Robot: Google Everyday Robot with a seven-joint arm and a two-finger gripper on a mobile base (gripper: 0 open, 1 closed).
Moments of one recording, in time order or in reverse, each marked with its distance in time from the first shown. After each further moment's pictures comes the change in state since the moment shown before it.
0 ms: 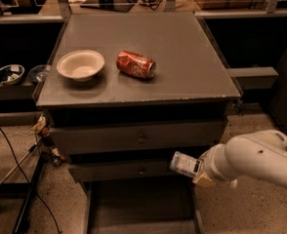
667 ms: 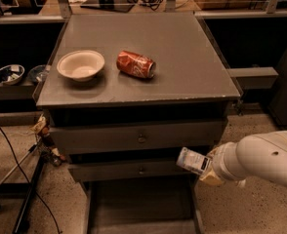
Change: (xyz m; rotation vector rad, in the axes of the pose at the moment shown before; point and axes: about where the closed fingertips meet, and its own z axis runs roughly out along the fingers) arm 0.007 -0.011 -0.025 0.051 -0.012 0.032
